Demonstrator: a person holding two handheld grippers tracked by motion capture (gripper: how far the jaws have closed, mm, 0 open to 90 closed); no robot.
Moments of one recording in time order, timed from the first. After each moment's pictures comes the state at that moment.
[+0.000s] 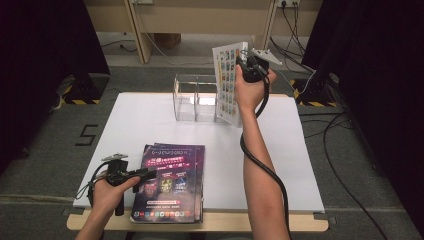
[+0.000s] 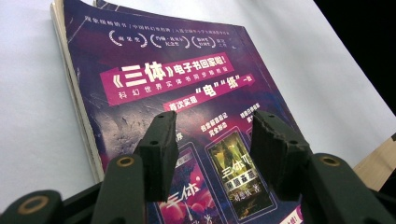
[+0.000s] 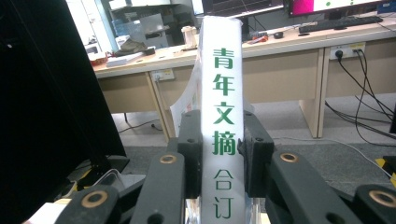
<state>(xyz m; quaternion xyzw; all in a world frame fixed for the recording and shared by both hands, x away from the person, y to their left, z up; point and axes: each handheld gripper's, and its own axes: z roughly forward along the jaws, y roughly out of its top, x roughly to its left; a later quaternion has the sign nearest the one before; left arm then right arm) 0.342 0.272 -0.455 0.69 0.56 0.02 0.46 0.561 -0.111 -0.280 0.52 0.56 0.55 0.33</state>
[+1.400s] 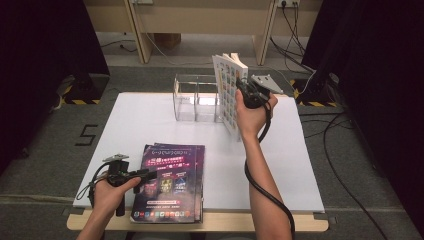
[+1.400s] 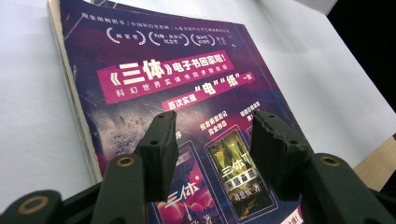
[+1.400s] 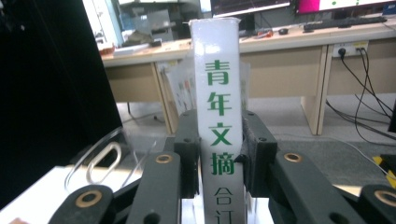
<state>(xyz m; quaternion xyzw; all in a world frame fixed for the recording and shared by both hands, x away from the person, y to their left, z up) 0.341 0.269 -0.456 0.69 0.56 0.02 0.46 0.505 -0.117 -0.321 0.50 0.58 0.55 0.34</state>
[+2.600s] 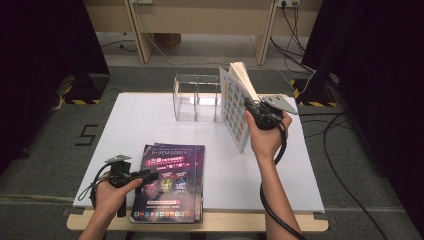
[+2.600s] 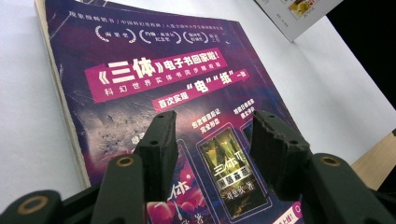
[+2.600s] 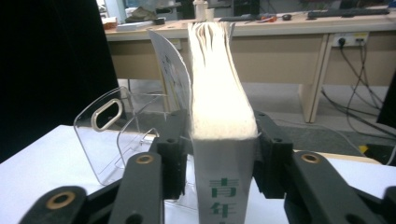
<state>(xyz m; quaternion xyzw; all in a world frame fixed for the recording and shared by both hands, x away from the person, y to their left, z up) 0.339 0.263 -0.455 0.69 0.56 0.02 0.46 0.451 -0.148 -0.336 0.48 0.62 0.52 0.33</state>
